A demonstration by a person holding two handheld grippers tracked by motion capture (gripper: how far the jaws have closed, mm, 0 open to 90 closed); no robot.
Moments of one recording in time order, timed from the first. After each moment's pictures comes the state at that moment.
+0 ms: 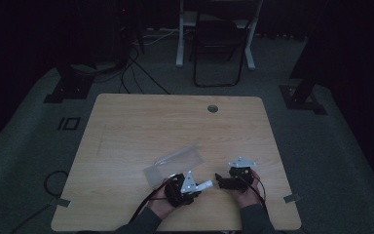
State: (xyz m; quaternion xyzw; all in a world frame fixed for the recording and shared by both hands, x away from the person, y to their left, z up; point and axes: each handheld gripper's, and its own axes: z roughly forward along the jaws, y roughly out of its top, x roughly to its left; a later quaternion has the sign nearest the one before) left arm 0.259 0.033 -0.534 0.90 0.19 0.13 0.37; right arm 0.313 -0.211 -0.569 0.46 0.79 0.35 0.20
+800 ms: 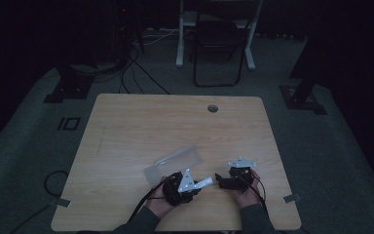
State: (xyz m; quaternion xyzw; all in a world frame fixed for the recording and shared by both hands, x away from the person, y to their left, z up) left arm 0.256 0.038 -0.519 0.89 0.19 0.14 0.39; right arm 0.313 -0.211 -0.569 0.46 0.79 0.35 0.20
